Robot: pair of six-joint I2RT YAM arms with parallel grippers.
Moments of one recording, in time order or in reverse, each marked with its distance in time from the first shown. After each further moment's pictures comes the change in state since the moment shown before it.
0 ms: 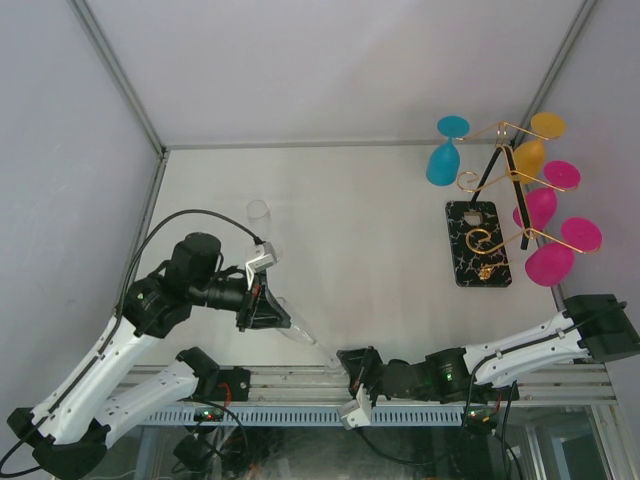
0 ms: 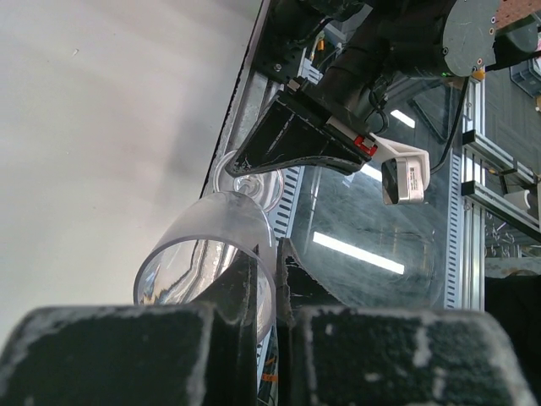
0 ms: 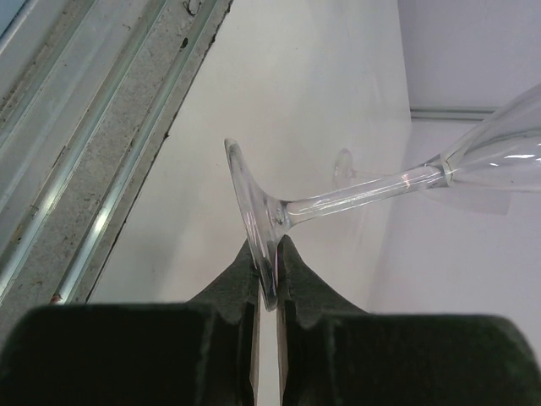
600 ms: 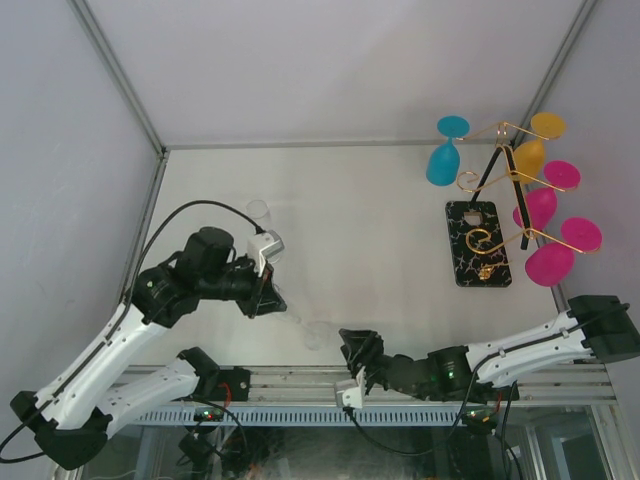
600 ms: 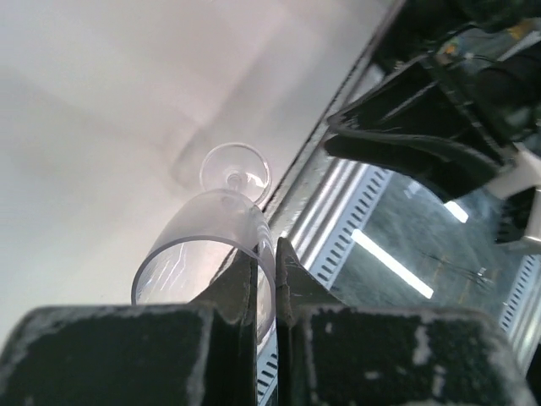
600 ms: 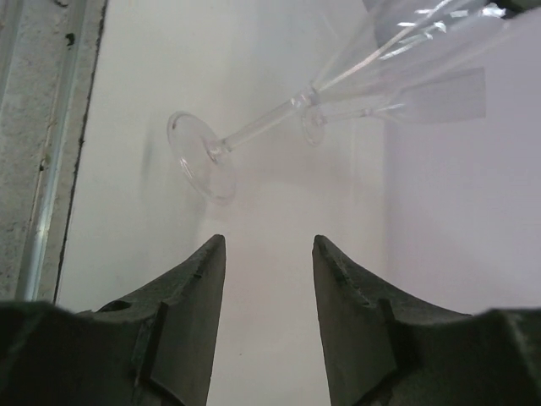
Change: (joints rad) left arm -0.025 0.080 0.049 -0.067 -0.321 -0.053; right arm -0.012 -0.016 -0.002 0.076 0.157 0.140
